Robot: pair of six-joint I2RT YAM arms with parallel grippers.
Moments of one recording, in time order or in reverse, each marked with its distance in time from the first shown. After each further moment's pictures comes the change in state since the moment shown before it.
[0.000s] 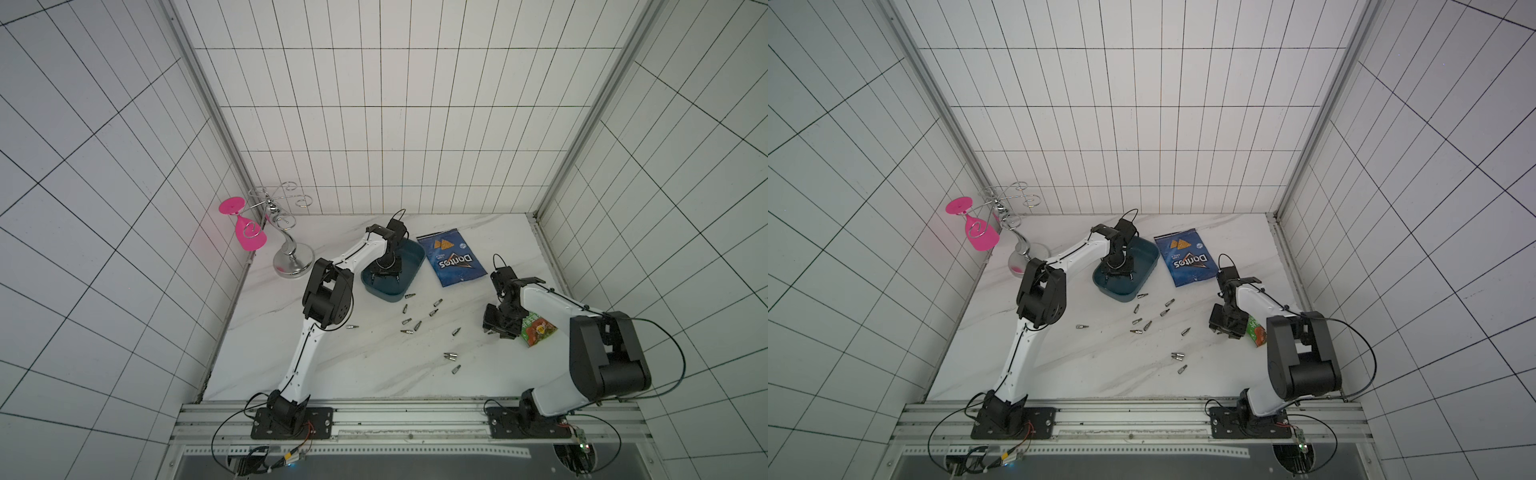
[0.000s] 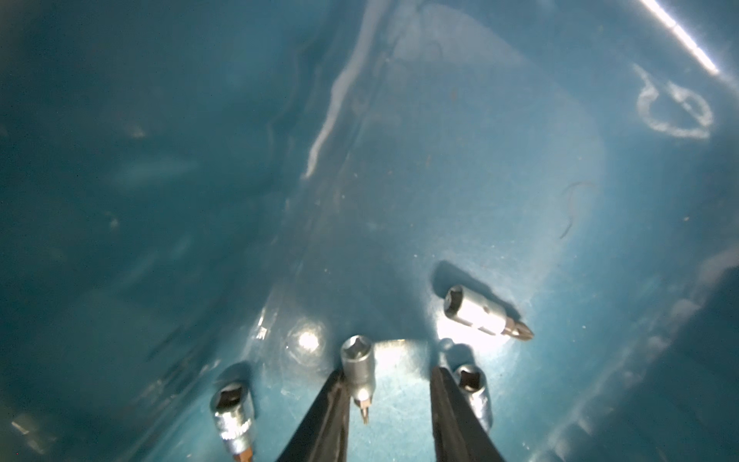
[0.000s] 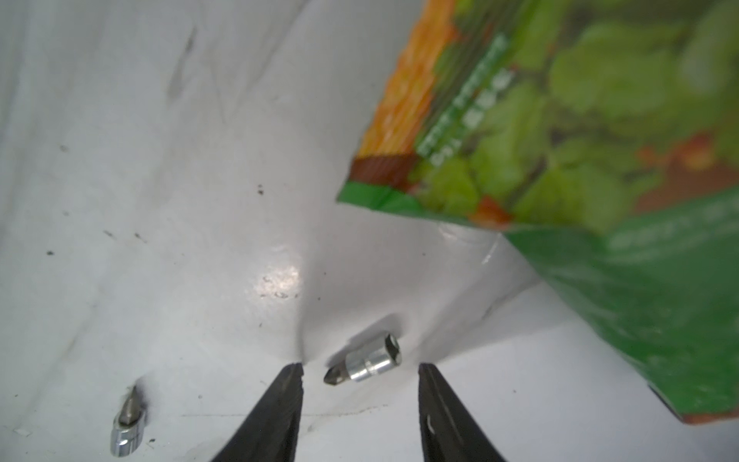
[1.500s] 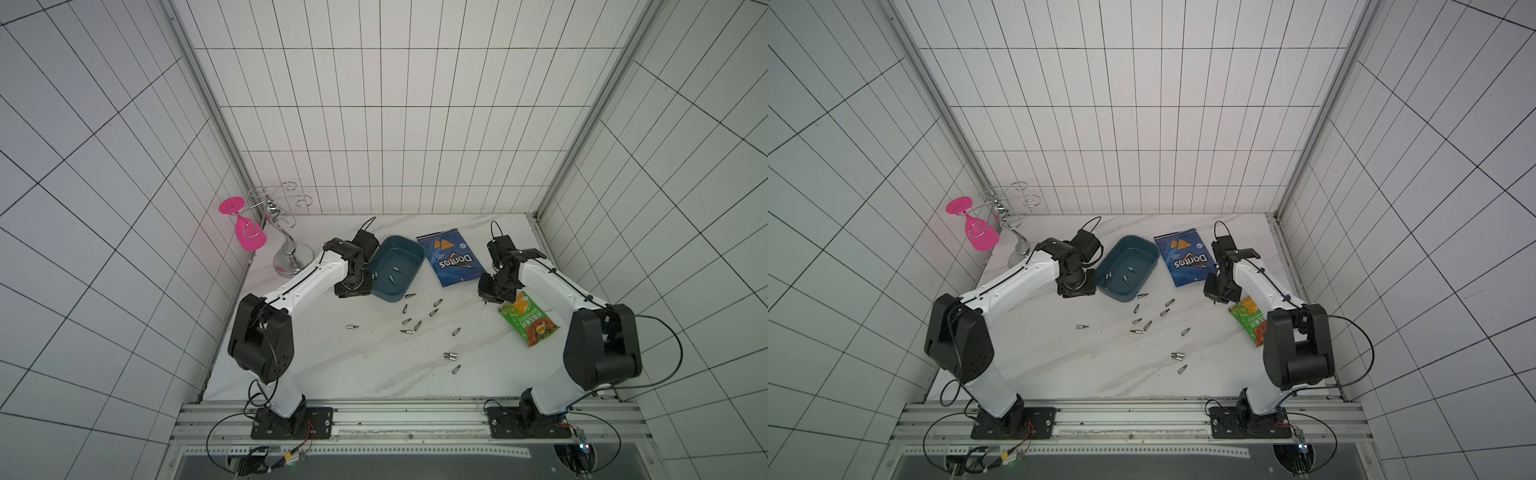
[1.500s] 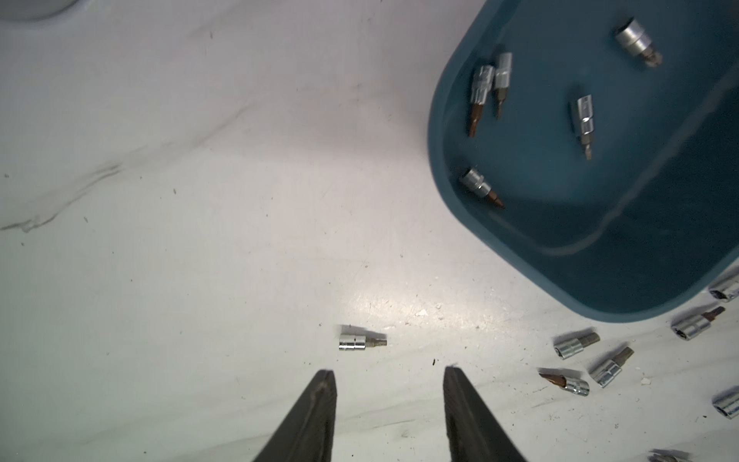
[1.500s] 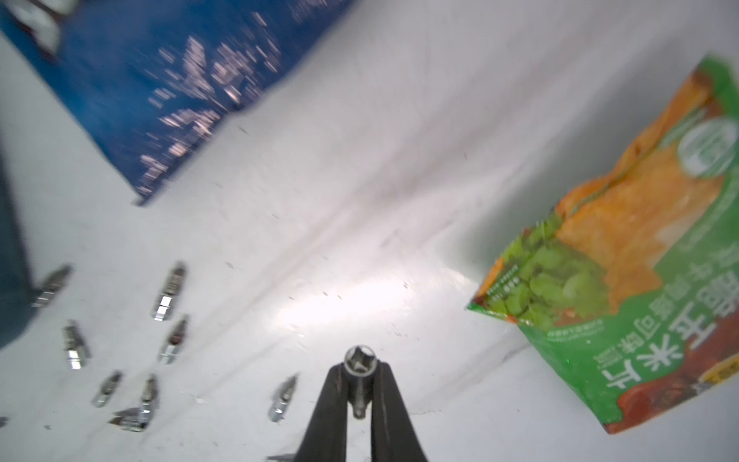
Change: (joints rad) left arm 0.023 -0.723 -0.694 -0.044 -0.100 -0.133; right arm 0.059 0.089 0.419 -0.117 0.001 -0.082
